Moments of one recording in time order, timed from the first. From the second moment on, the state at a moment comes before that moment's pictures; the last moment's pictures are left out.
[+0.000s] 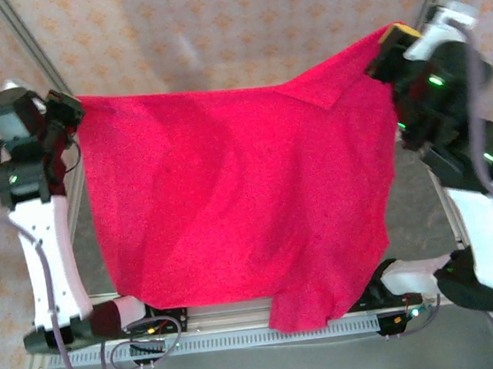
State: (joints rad) left arm 0.24 1.27 1.71 -0.81 0.10 -0.77; right arm 0.55 1.28 2.06 -0.77 0.72 0.30
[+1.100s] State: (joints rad) left arm 0.17 2.35 2.08 -0.75 0.03 -0.73; right arm 0.17 2.63 2.57 -0.87 0.19 0.79
